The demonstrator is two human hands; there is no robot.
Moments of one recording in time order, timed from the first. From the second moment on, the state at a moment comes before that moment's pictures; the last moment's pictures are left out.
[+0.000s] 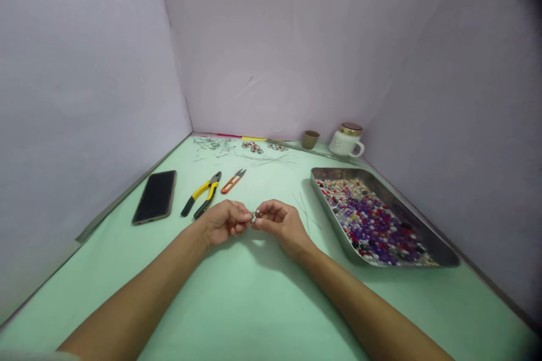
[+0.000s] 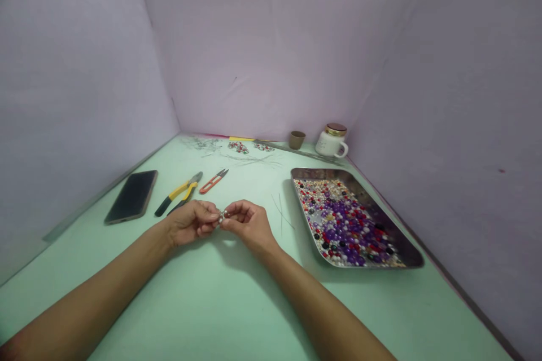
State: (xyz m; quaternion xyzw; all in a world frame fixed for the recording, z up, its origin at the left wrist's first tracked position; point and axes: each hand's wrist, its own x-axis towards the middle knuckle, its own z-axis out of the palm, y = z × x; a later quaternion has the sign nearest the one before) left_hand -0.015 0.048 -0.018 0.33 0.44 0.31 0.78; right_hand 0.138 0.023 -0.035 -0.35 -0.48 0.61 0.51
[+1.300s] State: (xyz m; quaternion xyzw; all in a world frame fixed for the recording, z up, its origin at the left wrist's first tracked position) left_hand 0.001 0.029 -0.009 0.71 0.48 0.40 0.32; right_hand 0.138 0.027 -0.035 -0.41 -0.44 0.55 0.57
